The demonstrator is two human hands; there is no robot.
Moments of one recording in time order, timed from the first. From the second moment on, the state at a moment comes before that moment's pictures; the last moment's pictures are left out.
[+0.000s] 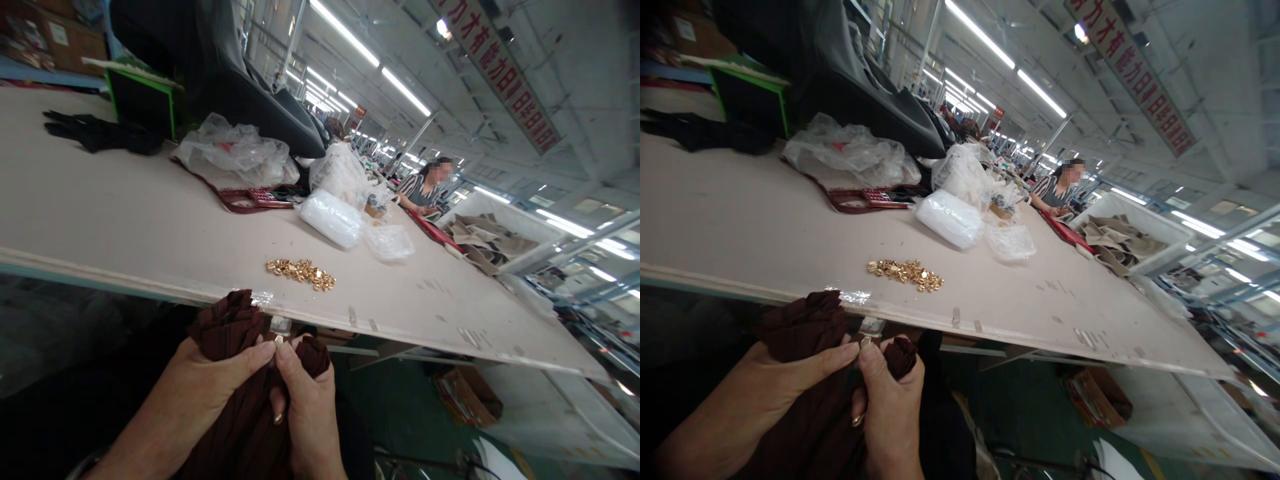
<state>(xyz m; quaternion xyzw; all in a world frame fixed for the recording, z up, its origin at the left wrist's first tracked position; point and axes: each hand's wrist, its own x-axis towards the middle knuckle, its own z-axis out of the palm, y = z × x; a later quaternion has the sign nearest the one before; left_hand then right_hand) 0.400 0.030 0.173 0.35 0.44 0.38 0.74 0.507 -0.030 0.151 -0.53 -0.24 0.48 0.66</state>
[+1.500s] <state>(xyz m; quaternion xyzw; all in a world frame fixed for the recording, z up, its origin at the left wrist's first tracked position) 0.398 0.014 0.161 0.35 0.42 0.35 0.76 0.566 -0.006 0.223 -0.75 -0.49 0.16 0.42</state>
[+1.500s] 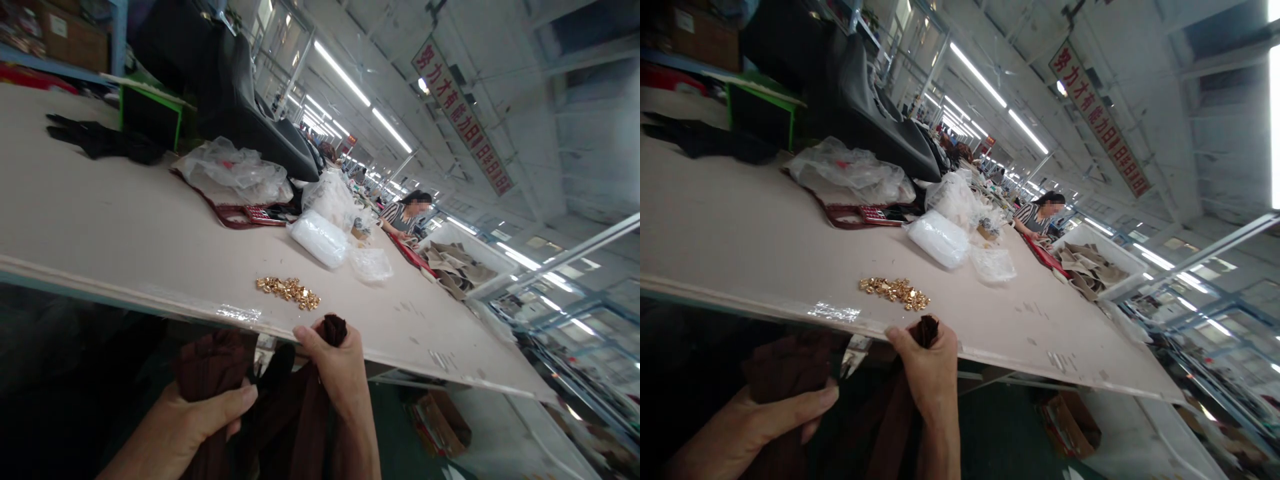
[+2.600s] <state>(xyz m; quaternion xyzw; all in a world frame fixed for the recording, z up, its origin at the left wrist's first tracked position) 0.399 -0.003 0.171 0.01 0.34 0.26 0.90 0.496 -0.056 0.182 -0.66 -0.41 0.28 0.57</state>
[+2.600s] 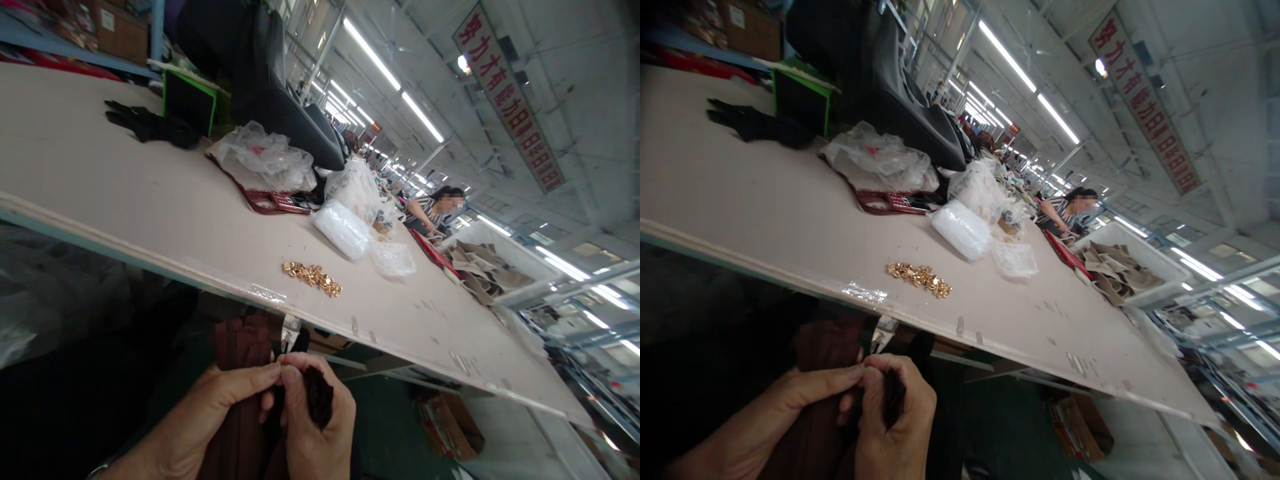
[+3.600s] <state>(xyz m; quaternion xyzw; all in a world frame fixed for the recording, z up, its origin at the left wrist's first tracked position) 0.397 0.001 0.162 0.24 0.36 0.32 0.84 0.522 -0.041 0.175 -0.64 -0.40 0.32 0.58</state>
